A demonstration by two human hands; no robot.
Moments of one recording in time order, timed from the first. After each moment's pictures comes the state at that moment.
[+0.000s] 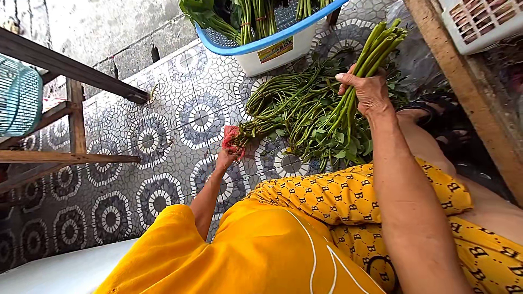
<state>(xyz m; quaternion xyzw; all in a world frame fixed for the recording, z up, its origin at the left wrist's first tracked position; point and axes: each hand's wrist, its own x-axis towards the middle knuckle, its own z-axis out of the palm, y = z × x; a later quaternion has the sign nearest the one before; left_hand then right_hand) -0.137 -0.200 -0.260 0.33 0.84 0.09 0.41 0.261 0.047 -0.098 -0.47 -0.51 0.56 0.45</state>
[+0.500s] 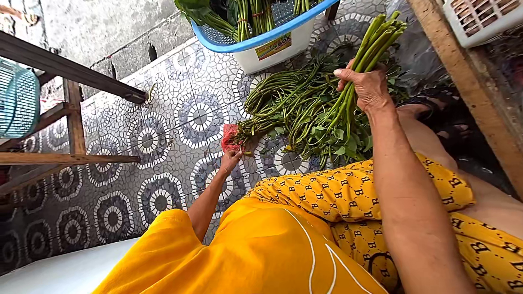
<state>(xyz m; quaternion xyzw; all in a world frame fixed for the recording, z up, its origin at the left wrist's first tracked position) -0.107 -0.213 -0.250 0.34 0.82 0.17 0.44 0.260 0.047 -0.096 -0.46 -0.51 0.56 0.45</state>
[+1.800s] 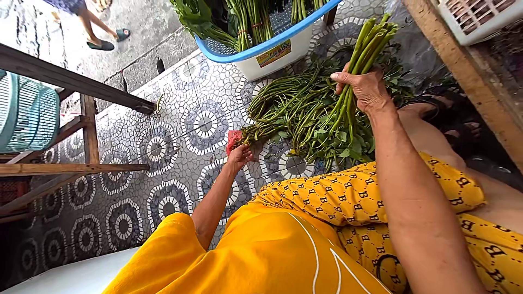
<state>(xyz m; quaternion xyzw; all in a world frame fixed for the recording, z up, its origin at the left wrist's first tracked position) -0.078 -0.155 -0.212 -0.05 0.74 0.41 0.54 0.257 0.048 -0.093 -0.46 -0.51 0.57 0.45</state>
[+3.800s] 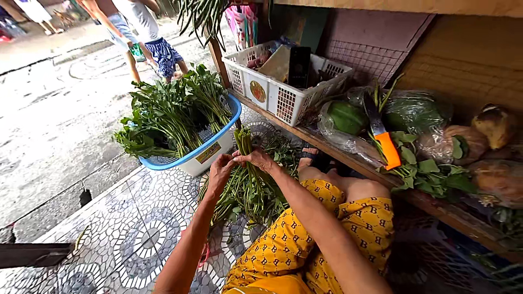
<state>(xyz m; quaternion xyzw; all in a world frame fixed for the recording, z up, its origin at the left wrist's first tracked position) 0.055 -0.010 -0.051 0.61 0.50 0.44 0.43 0.231 0.017 -0.054 -0.39 -0.51 0.63 0.44</state>
